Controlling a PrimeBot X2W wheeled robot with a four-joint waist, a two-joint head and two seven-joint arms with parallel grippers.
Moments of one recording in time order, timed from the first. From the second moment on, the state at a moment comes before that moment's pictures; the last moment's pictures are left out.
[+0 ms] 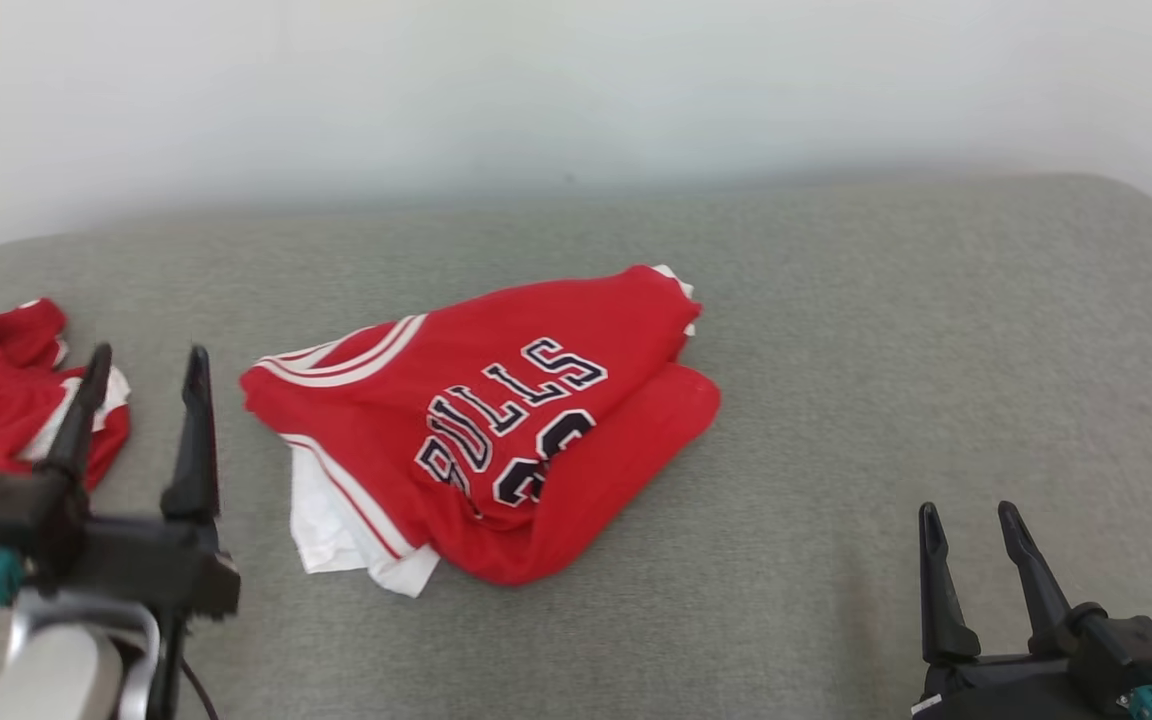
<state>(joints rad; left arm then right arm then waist) -0.36 0.49 -0.32 0.16 -0.56 0.13 -0.26 -0.01 -0.05 -0.02 0.15 0.17 0.13 -0.26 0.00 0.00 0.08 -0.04</state>
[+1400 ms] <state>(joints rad) -0.16 0.19 -0.05 0.26 -0.24 -0.11 -0.24 -0.02 -0.05 0.00 0.19 0.17 0.13 -0.26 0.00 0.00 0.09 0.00</state>
